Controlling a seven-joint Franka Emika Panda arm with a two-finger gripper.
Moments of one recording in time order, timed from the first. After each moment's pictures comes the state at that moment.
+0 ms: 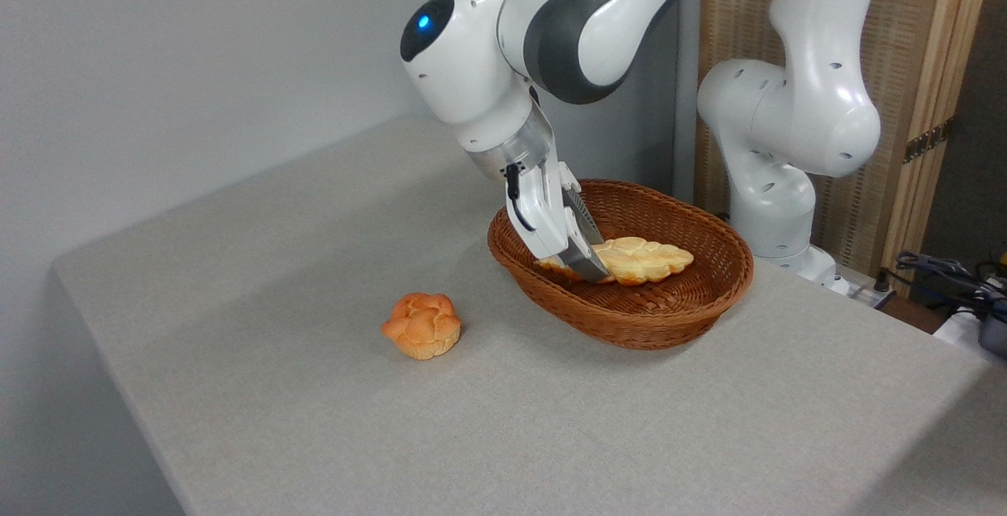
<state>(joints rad) -0.15 -0.31 -0.03 -2.39 -0.01 1.62 1.34</state>
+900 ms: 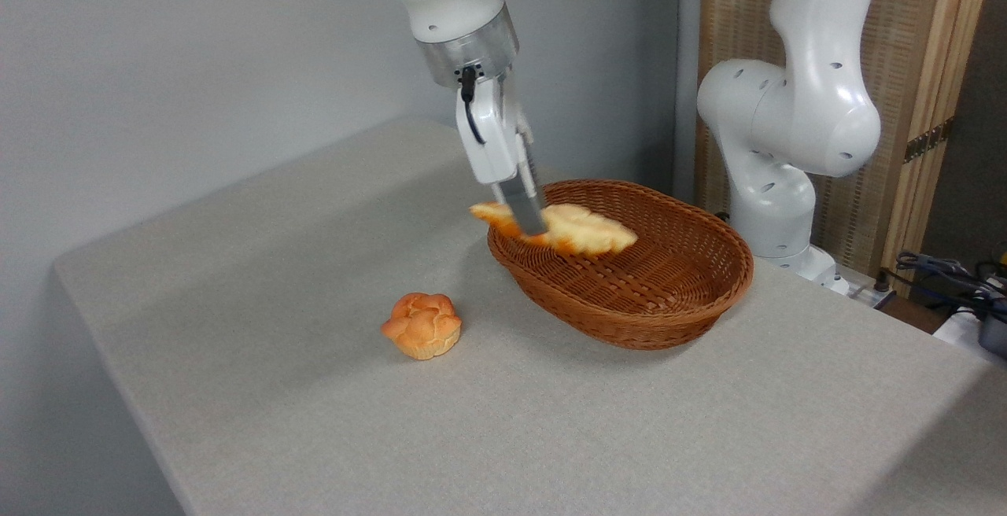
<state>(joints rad) -0.14 -0.31 0.02 -2.13 -0.04 1.61 1.37</state>
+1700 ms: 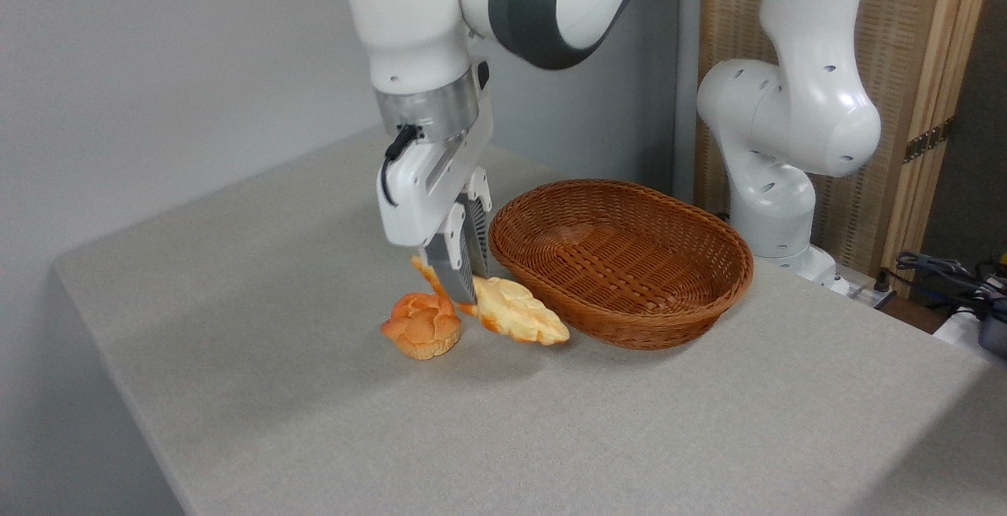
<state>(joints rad) -0.14 -0.17 0.05 -2.10 -0.04 1.87 1.73</state>
